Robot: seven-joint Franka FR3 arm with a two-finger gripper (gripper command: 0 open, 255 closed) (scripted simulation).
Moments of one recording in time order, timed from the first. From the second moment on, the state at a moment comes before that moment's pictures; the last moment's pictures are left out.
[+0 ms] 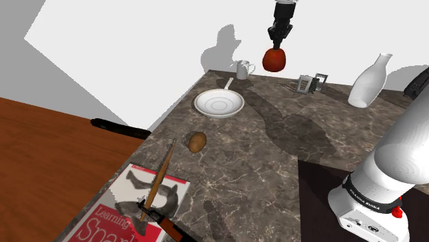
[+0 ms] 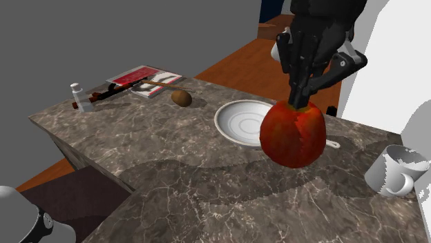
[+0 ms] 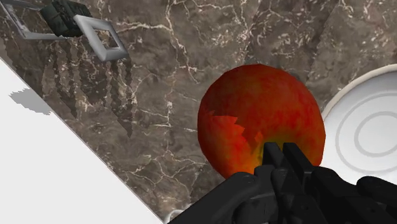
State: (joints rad) arm -0.17 -0.01 -0.26 -1.74 0.00 1.76 -0.21
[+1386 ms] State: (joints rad) arm 0.02 -0.24 0.00 -1.97 -0.01 1.77 0.25
